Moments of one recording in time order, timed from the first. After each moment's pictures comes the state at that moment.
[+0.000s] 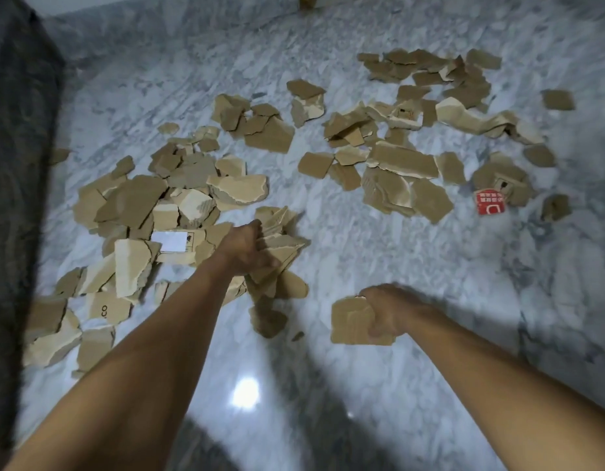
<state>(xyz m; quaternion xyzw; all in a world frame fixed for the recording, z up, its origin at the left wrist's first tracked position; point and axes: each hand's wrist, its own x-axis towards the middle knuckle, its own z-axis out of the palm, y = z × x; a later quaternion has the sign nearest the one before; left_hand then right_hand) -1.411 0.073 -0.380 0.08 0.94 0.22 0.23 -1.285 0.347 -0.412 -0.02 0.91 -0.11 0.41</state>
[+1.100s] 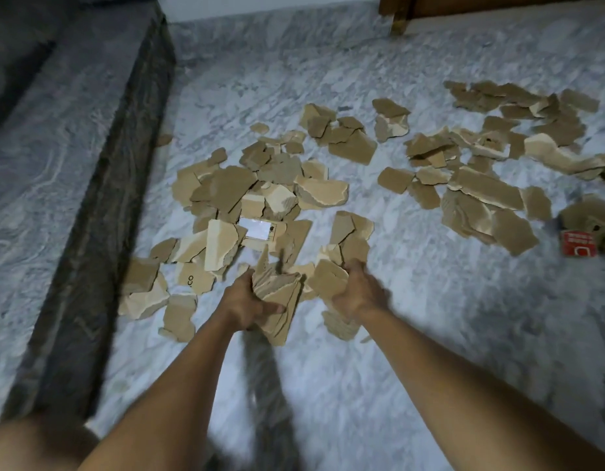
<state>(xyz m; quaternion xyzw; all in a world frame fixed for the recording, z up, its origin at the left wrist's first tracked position) -1.304 -0.080 -0.396 -0.18 0.85 0.43 0.25 -1.317 0.158 -0.410 0.13 0.94 -0.25 0.20</state>
